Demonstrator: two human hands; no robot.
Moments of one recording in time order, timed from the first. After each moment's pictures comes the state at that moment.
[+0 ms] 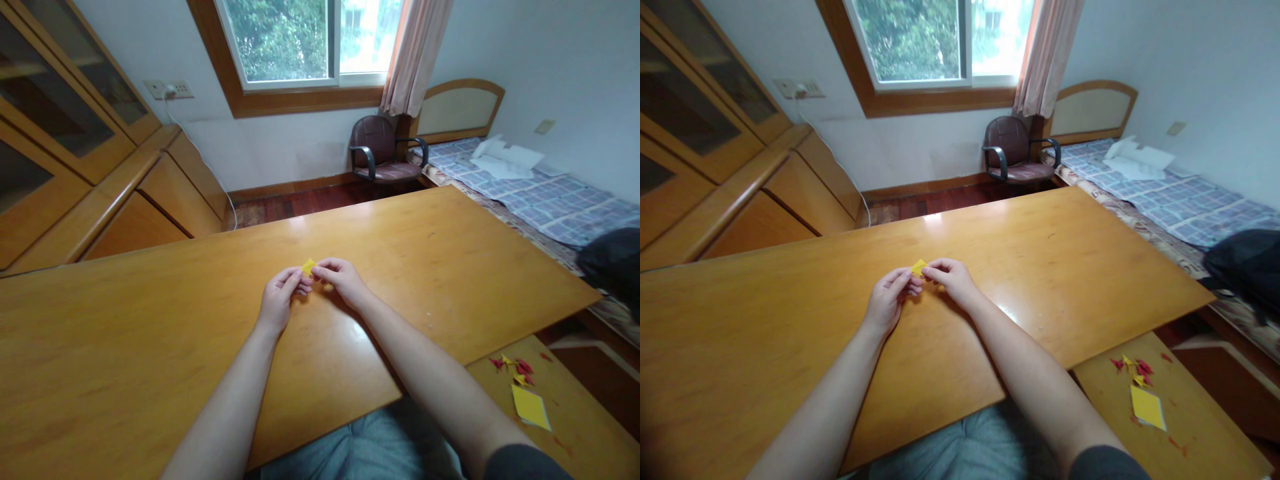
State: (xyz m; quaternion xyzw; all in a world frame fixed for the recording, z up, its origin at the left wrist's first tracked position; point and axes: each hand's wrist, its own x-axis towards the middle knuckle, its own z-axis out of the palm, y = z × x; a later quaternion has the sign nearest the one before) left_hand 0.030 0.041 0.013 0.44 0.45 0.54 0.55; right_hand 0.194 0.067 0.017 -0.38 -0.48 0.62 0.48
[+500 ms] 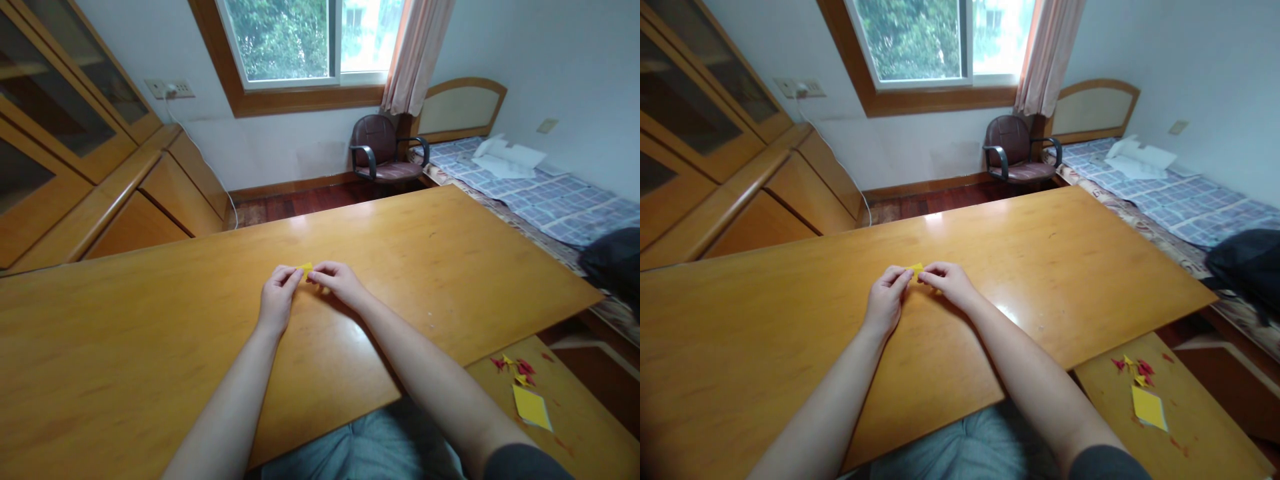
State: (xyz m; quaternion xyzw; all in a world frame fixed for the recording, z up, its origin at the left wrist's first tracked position) left_hand 0.027 0.045 0.005 0.51 0.50 0.57 0.40; right_hand 0.191 0.067 0.010 -0.38 -0.55 0.61 0.43
